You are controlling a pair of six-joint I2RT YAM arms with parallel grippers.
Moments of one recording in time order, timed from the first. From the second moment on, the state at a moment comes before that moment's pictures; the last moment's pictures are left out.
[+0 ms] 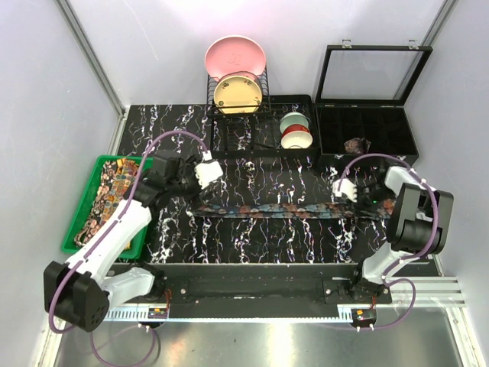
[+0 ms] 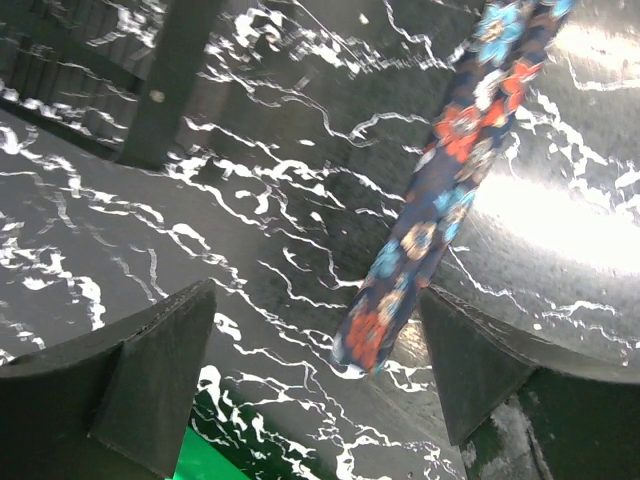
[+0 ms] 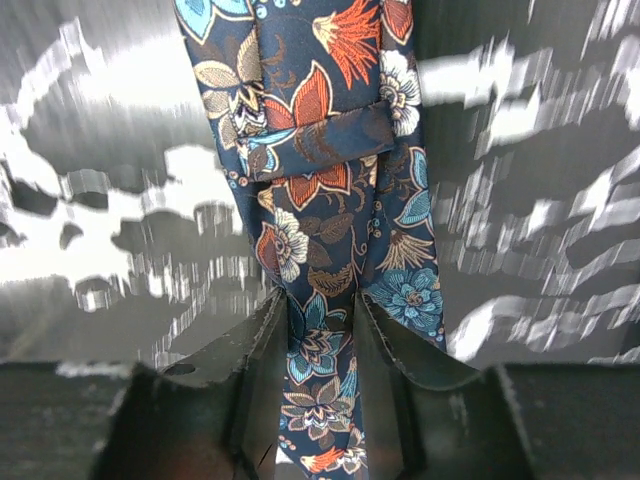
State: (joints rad) left arm -0.37 1.11 0.87 -0.48 0.40 0.71; right arm -0.26 1.66 0.96 -0.86 -0.39 -1.69
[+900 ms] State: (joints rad) left arm -0.37 1.07 0.80 -0.40 0.53 0.68; right arm -0.60 1.70 1.07 -1.05 -0.21 -1.92
